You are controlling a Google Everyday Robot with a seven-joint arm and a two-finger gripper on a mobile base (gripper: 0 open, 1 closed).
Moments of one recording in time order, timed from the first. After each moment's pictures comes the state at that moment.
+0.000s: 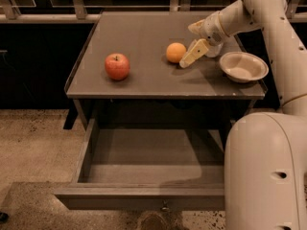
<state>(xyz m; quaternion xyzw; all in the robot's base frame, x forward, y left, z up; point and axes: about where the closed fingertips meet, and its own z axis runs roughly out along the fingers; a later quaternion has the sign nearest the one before) 0.773 -0.132 0.873 -0.57 0.70 0.17 0.39</state>
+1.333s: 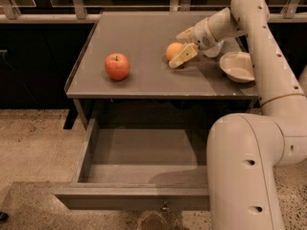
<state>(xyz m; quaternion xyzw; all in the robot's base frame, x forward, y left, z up) 0.790 -0.107 0.847 -0.56 0.70 0.21 0.38</state>
